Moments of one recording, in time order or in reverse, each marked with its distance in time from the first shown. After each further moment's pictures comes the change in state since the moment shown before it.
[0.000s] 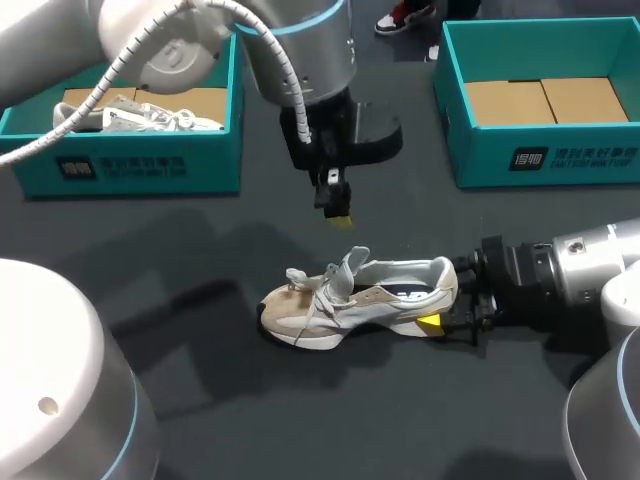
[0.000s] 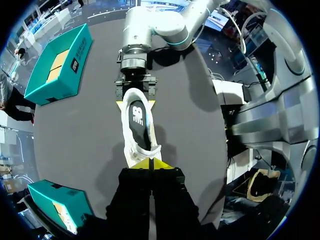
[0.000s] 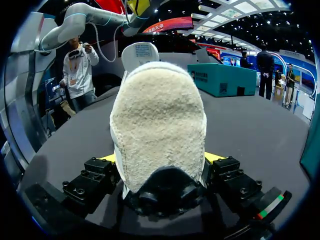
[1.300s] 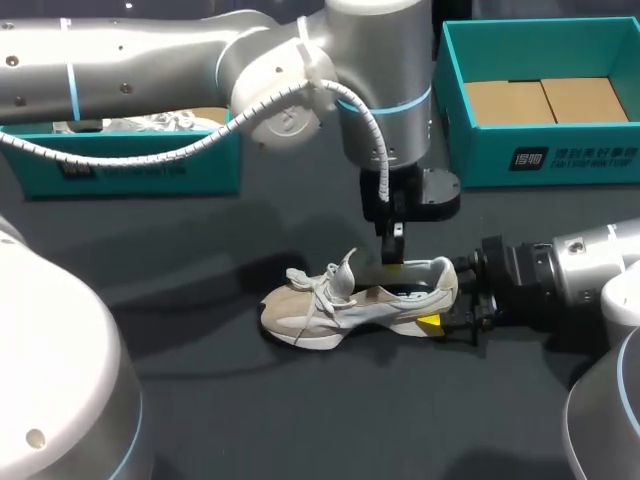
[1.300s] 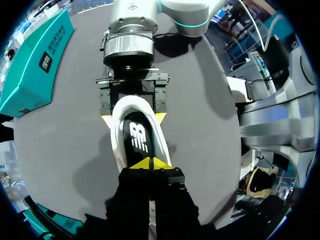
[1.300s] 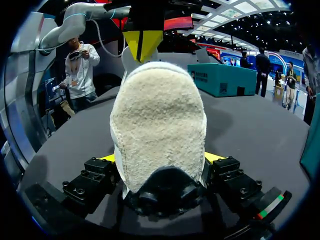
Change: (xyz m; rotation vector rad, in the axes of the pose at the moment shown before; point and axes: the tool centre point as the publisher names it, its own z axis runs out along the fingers) left arm -0.026 -0.046 0.124 -0.068 0.084 0.037; right arm 0.000 0.000 0.000 0.000 0.000 0.000
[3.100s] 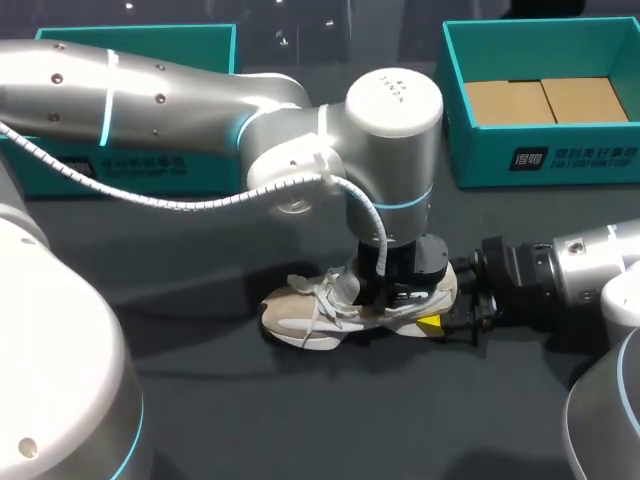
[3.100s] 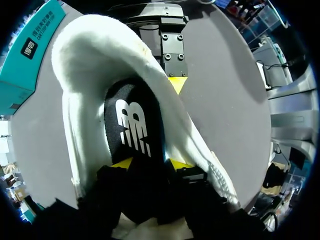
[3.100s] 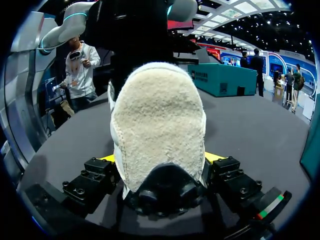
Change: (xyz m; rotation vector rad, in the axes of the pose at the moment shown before) left arm -0.010 0.027 0.091 -0.110 -0.129 0.030; right arm 0.000 -0.001 0.000 0.001 0.000 -0.001
